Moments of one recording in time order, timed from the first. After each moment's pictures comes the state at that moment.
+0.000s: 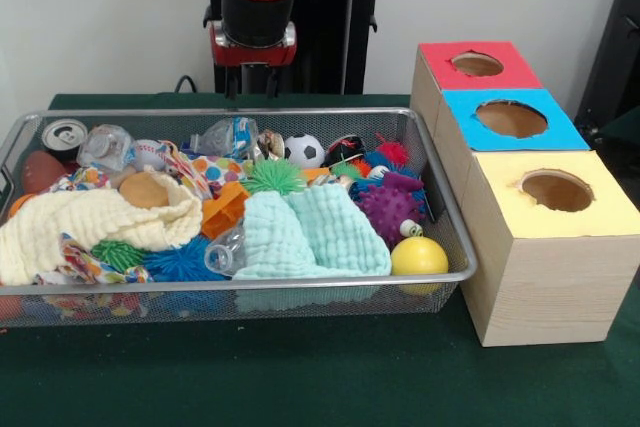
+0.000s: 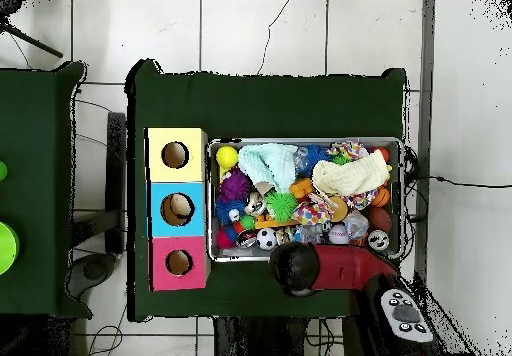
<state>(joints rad) -0.45 -0.60 0.01 1.90 -0.43 0.55 1.54</state>
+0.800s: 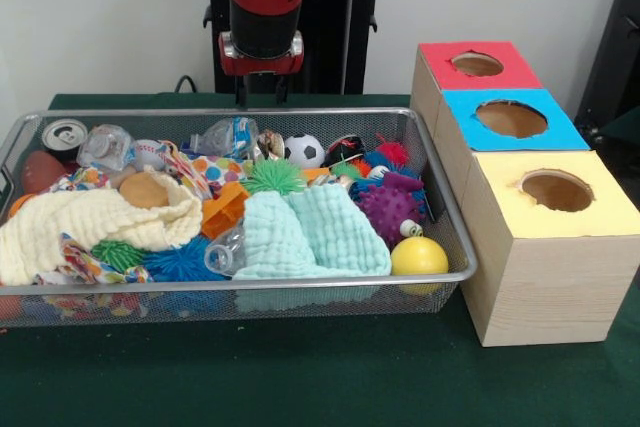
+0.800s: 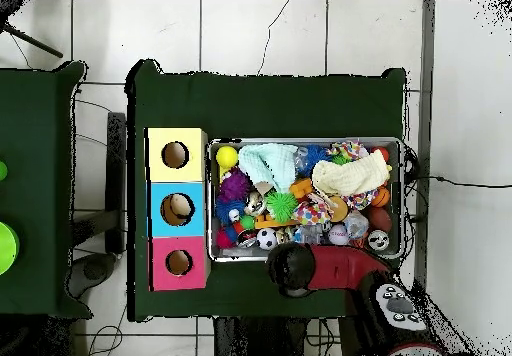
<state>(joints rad) -0.44 -0.56 0.02 1.90 -0.42 0.54 1.54</state>
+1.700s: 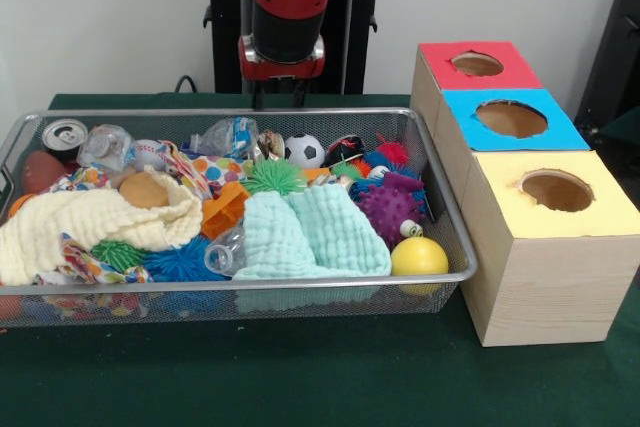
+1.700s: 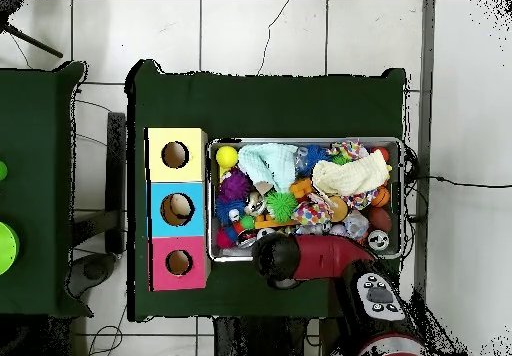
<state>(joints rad) -0.37 -0.56 0.01 1.87 -0.39 0.58 1.54</state>
